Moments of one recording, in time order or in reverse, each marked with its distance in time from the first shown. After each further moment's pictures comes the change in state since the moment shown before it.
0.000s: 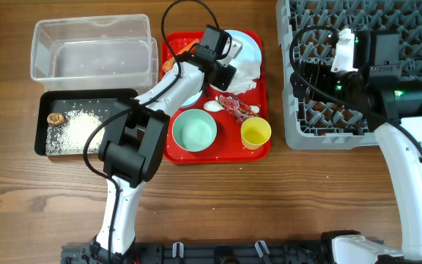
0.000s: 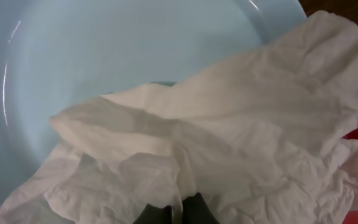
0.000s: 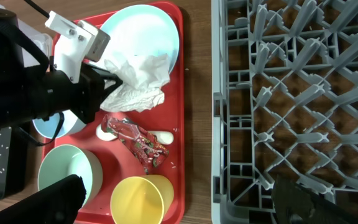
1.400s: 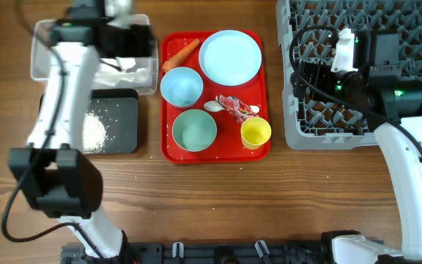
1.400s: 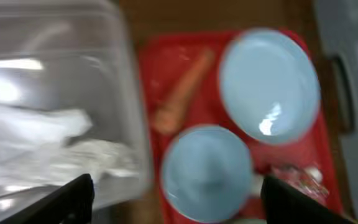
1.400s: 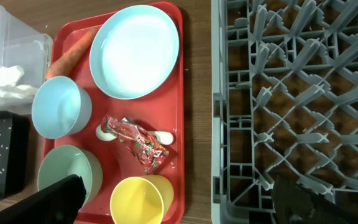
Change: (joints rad) left arm 0.412 -0.375 0.076 -0.461 0.164 -0.108; right arm 0.000 0.000 0.000 0.001 0.001 0.000
